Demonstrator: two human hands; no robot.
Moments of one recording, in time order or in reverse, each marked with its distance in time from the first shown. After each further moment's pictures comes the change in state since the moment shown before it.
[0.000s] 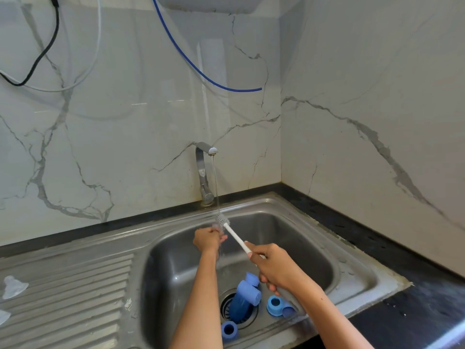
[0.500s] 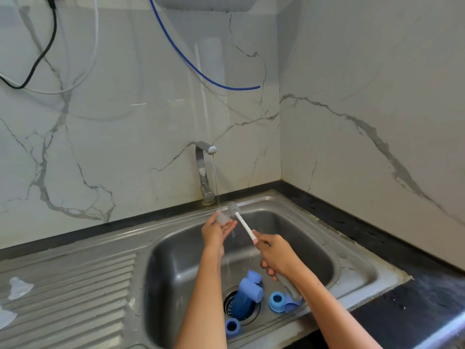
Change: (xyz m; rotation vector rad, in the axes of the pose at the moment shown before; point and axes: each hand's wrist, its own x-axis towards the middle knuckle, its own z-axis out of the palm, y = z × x) left_hand -0.016 0.015 0.003 -0.393 -0.235 -0.068; right_hand 0.010 -0.006 -0.006 0.107 0.074 0.059
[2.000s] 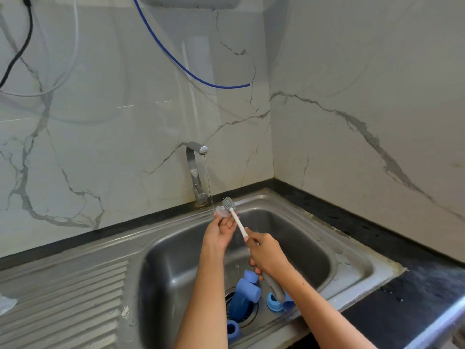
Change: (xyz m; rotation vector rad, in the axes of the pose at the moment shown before) left_hand 0.007 0.001 0.021 -0.473 -0.086 -0.364; right_hand 0.004 -0.004 0.020 0.017 0.089 -0.017
